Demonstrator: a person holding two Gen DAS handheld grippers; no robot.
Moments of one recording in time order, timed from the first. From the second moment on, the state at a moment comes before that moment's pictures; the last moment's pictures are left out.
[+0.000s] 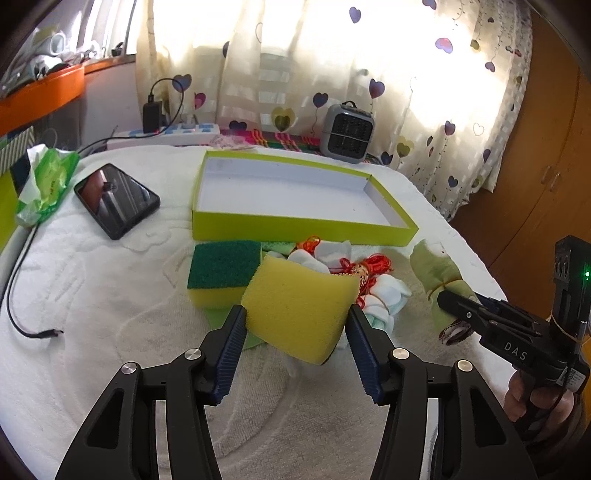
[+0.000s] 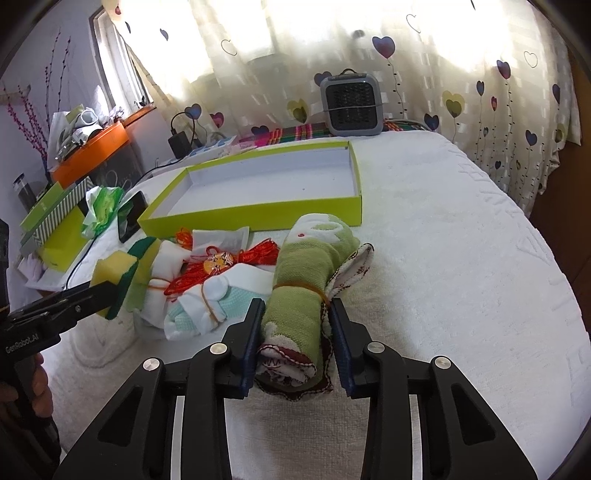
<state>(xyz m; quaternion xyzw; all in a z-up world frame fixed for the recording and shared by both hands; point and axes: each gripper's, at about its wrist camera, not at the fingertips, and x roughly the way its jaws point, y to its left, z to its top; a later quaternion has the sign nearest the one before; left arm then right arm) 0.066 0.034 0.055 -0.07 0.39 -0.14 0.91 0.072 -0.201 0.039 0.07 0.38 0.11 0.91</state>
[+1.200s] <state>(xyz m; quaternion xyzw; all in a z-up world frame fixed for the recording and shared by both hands) 0.213 0.035 0.074 -0.02 0.40 -0.13 0.91 0.195 -0.195 0.064 0.04 0.39 0.12 0.91</state>
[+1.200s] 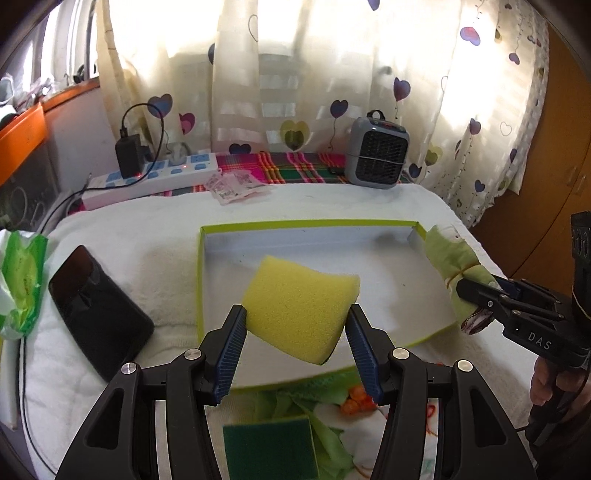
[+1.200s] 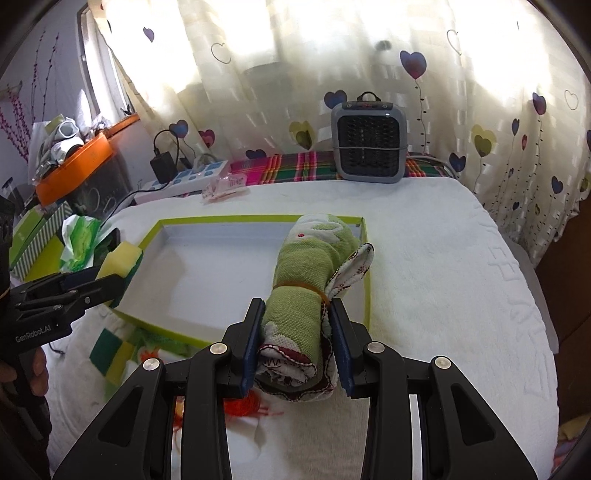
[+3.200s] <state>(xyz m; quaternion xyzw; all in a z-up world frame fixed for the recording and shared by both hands) 0.262 0.016 0.045 0.03 0.43 -0.09 0.90 0.225 -0.179 0.044 0.02 0.39 0.10 0.91</state>
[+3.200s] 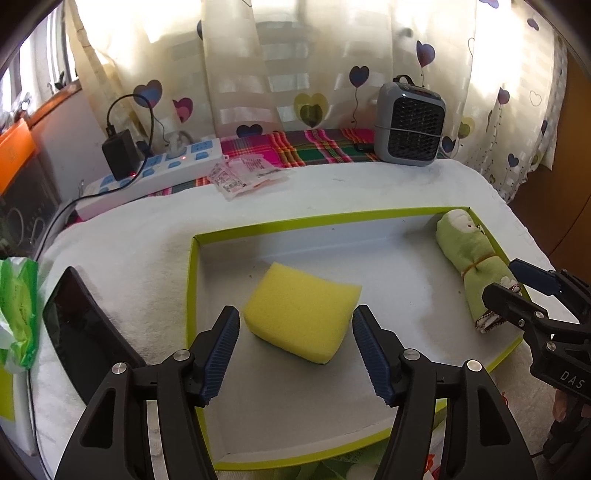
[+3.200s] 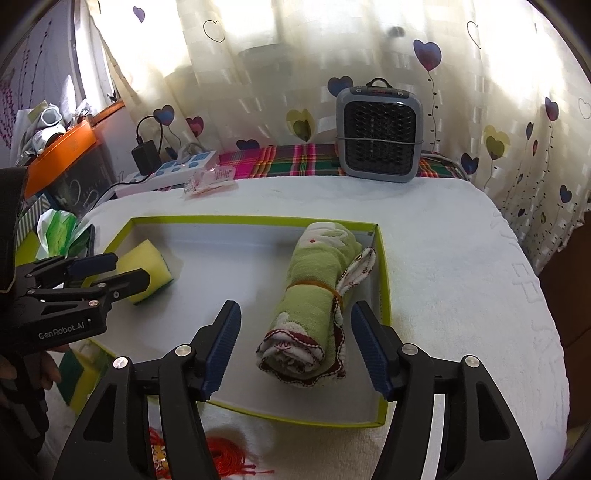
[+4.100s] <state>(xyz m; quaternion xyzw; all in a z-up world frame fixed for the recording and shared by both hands) 0.184 0.033 0.066 0.00 0.41 -0.09 0.91 0.167 -0.174 0.061 0.05 0.37 0.12 0.92</state>
